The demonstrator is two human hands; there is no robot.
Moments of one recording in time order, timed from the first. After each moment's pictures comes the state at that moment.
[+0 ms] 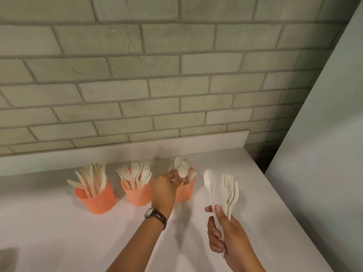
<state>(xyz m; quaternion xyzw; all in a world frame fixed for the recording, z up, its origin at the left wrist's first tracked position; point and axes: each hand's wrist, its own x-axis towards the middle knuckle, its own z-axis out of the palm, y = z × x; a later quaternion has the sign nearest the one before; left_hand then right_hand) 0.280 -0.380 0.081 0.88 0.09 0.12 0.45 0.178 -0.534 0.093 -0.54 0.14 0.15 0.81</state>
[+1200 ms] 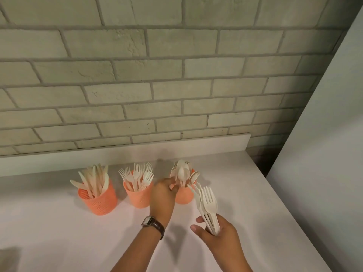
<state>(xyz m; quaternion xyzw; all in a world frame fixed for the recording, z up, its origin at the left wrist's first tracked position) 0.275 -0.370 0.063 0.89 0.08 0.13 0.43 0.169 -0.518 0.090 -0.80 0.10 0.04 0.60</state>
